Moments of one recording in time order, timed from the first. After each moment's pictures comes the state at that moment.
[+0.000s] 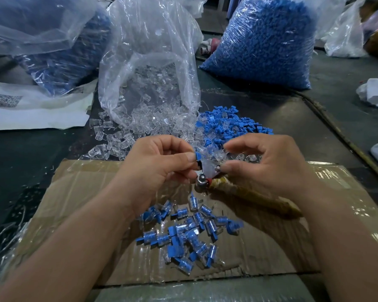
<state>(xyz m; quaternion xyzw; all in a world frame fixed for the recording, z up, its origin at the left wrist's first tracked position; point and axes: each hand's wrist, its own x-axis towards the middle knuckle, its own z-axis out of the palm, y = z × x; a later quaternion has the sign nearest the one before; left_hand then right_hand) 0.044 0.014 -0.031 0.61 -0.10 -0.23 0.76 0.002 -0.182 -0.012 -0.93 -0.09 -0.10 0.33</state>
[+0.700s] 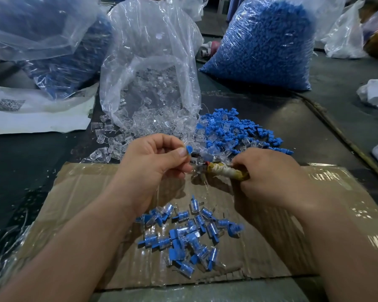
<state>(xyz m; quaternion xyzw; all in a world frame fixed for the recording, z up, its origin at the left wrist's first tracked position) 0.048 0.014 -0.033 0.60 -0.06 -0.19 0.78 0.008 -0.180 -0.019 -1.00 -0.01 0.05 0.03</state>
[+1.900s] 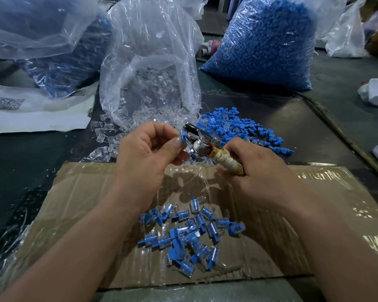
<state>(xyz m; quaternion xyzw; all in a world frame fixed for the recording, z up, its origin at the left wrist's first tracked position) 0.044 0.013 -0.033 0.66 -0.16 -0.01 0.73 0.000 -0.165 -0.019 -0.98 -0.06 -0.03 0.18</state>
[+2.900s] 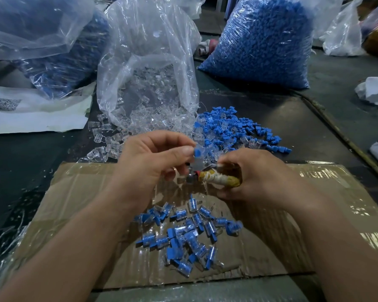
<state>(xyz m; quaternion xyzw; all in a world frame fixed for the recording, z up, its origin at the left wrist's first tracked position) 0.040 0.017 -0.025 0.61 -0.14 -0.17 0.76 0.003 -0.175 -0.021 -0.98 -0.04 0.06 0.16</state>
